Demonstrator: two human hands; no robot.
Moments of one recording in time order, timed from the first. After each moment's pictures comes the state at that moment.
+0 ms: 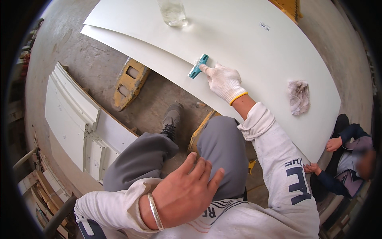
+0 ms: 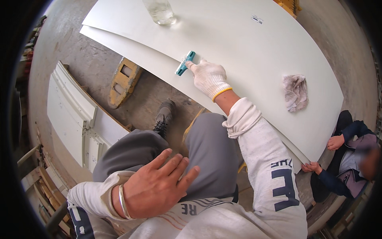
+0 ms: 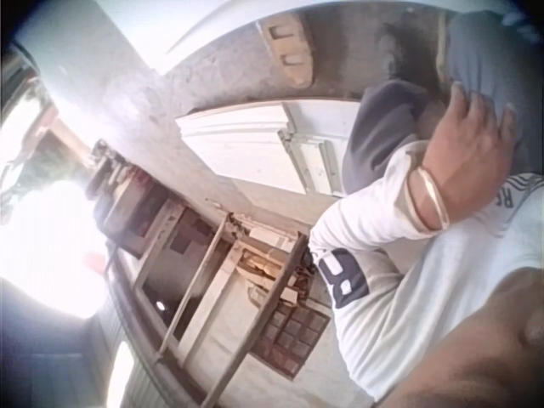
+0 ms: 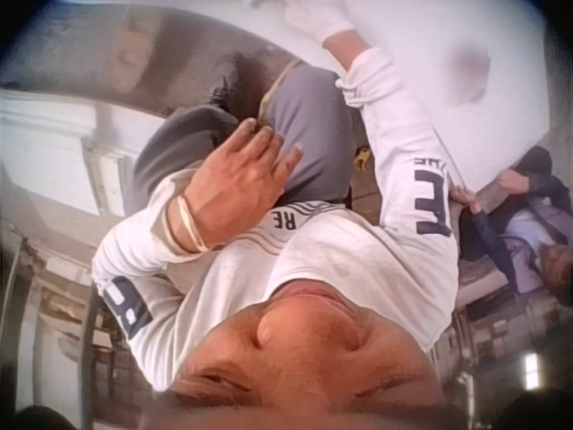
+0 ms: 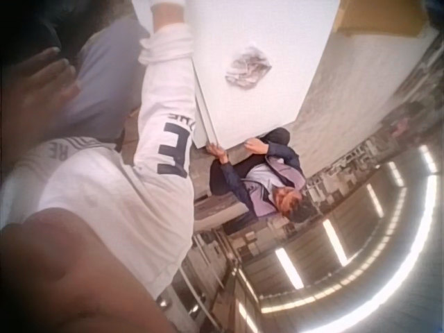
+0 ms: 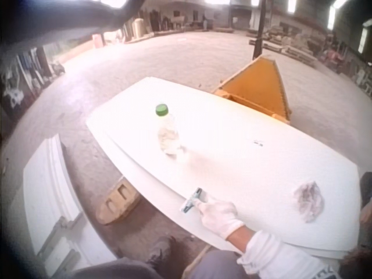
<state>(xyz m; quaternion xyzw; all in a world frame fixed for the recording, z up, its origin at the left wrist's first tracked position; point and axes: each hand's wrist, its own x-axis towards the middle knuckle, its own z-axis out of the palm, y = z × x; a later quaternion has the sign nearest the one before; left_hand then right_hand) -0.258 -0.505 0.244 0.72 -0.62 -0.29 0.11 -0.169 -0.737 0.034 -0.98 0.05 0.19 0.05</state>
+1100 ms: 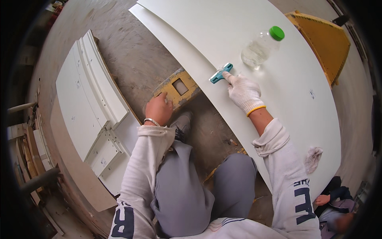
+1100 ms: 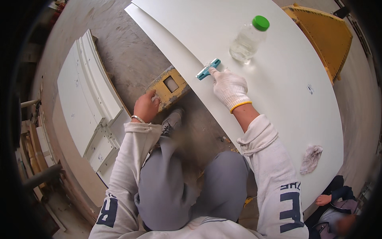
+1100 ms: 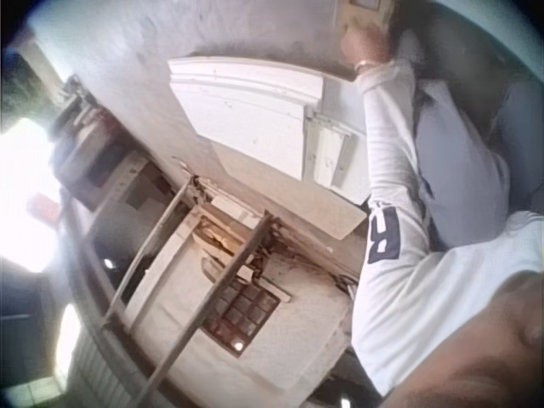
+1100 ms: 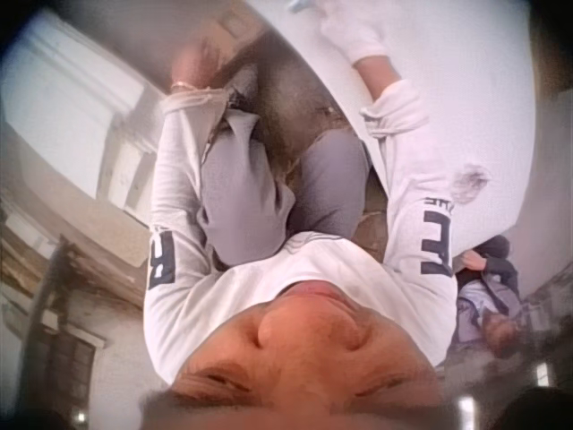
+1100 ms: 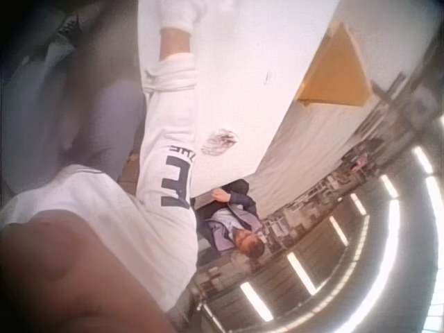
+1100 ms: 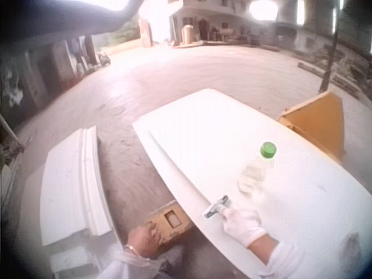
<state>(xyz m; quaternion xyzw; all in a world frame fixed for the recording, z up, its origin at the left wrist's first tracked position) -0.020 -0.335 -0.006 0.98 0.02 -0.11 0.19 0.010 -0.636 0.037 -0.98 0.01 0.17 0.05</state>
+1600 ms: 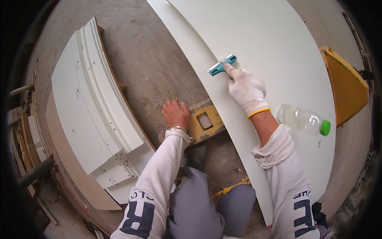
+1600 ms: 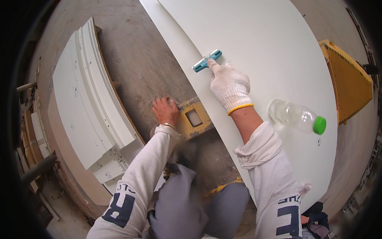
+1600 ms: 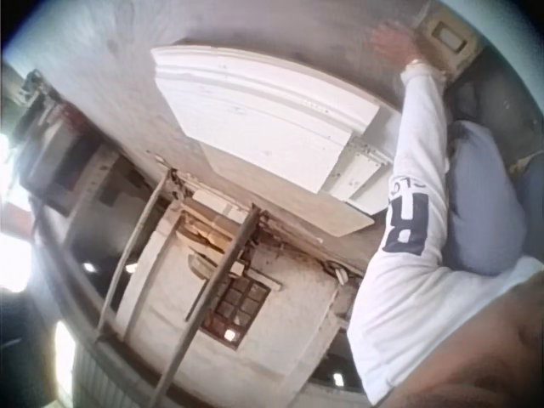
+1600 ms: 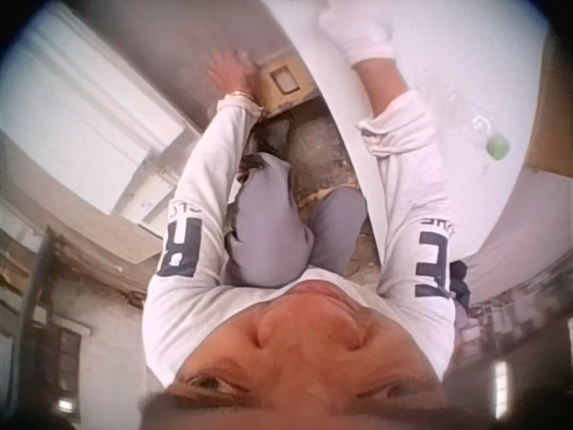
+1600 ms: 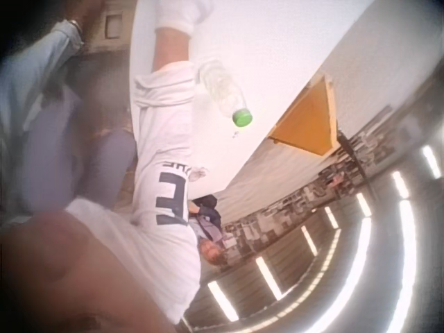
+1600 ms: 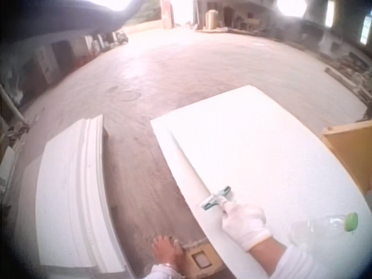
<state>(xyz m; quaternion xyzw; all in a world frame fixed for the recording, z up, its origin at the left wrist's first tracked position) 0.089 -0.309 -0.156 0.97 0.18 0.04 0.15 0.212 -0.516 0.042 -0.97 -0.01 0.23 0.01</state>
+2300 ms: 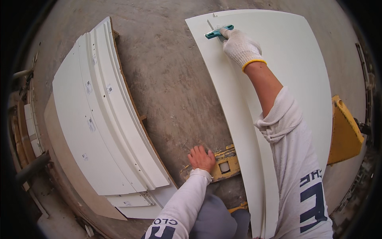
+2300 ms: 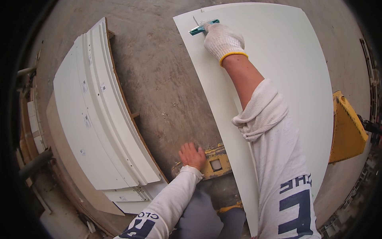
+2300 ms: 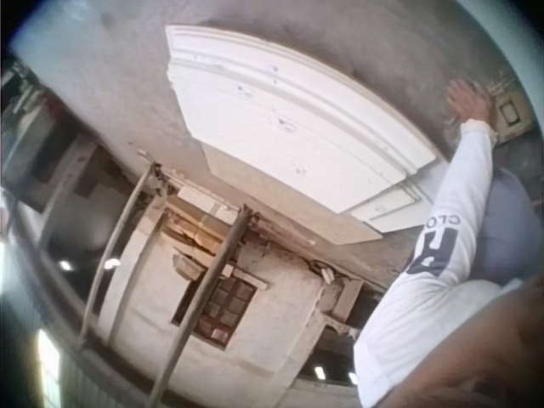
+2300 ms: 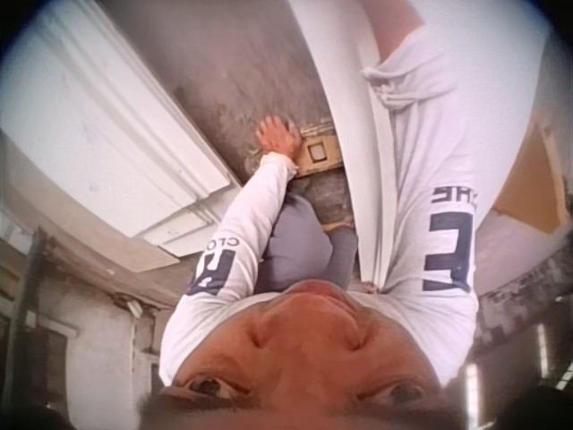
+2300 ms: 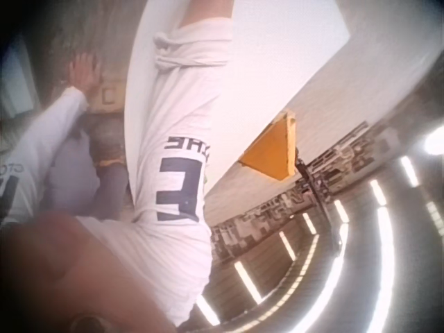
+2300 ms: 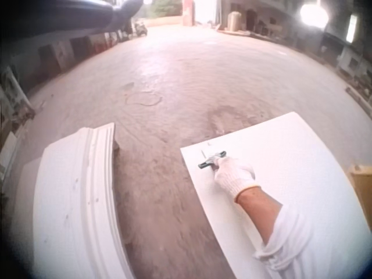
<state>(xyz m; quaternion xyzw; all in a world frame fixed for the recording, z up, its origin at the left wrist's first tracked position) 0.109 -0.300 -0.132 0.94 0.23 -0.16 0.20 0.526 -0.326 0.025 -0.98 -0.07 0.19 0.04</state>
